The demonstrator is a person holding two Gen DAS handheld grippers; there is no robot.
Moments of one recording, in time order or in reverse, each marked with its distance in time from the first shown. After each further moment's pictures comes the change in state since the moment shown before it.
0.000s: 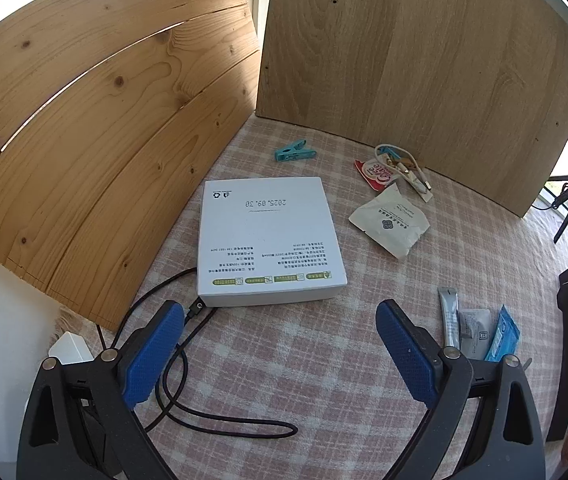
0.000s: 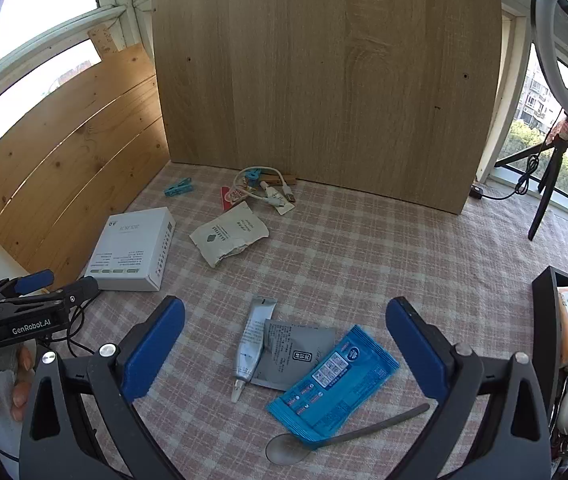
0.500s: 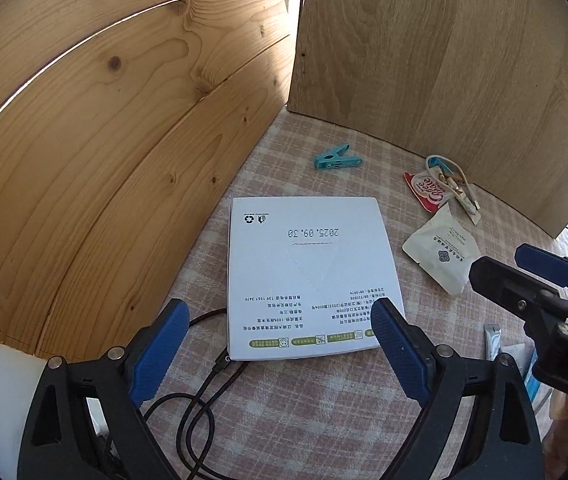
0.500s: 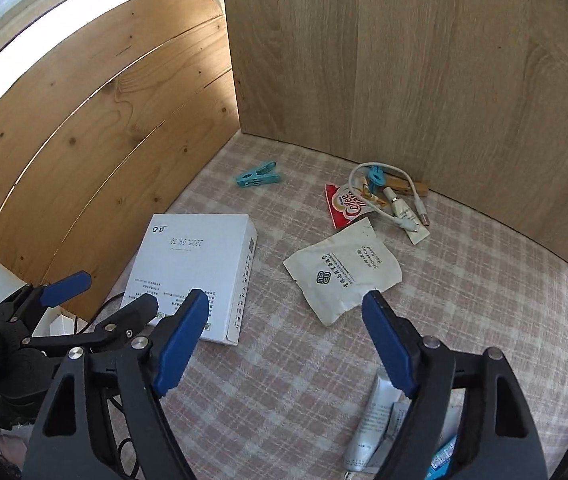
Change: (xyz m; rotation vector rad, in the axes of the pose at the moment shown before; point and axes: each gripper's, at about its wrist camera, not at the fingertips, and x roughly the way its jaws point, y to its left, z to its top) left arm 0.049 0.024 0.031 -0.025 0.048 0.031; right arm 0.112 0.093 0.059 -0.085 0.177 0.161
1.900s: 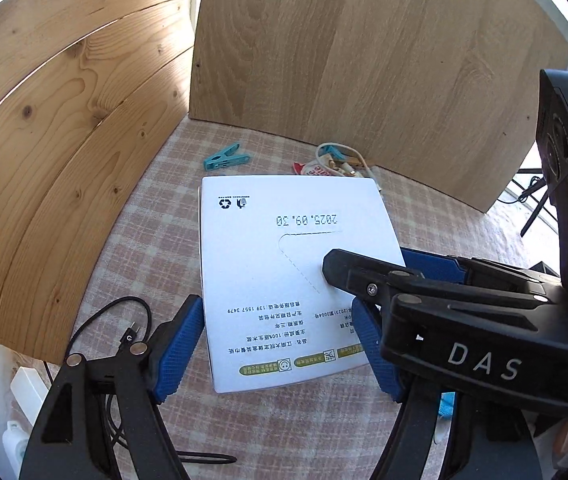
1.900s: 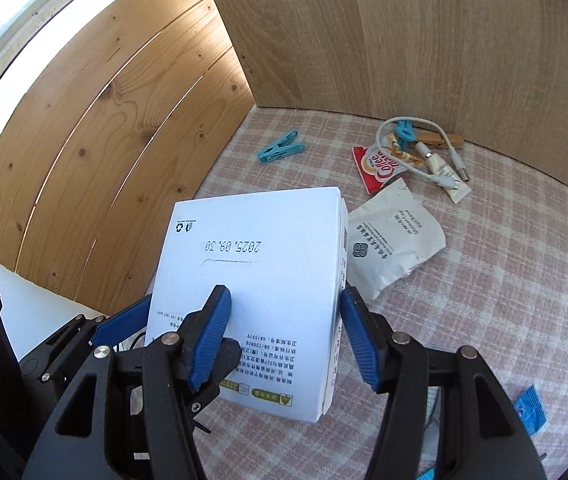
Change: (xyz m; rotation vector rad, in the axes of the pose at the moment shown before) left arm -0.050 -0.071 -0.014 0.140 0.010 -0.213; right arm -0.007 -0.028 -0.010 0.138 0.076 0.159
